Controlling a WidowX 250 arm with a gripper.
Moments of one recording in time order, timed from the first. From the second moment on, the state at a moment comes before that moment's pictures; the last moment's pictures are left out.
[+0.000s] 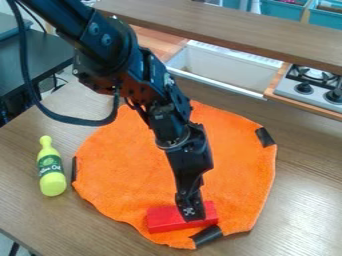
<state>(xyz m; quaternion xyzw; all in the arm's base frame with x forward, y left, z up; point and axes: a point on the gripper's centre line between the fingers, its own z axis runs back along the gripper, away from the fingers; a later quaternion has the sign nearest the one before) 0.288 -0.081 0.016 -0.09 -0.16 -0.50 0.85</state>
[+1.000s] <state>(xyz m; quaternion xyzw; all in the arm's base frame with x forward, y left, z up) 0.278 -0.082 0.001 -0.10 -0.16 -0.45 0.87</state>
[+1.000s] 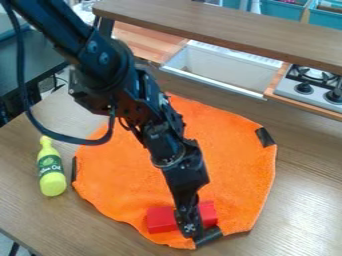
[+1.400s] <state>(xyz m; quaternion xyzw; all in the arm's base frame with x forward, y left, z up) 0.280 -0.082 0.001 -0.09 -0.17 -0.45 0.87</state>
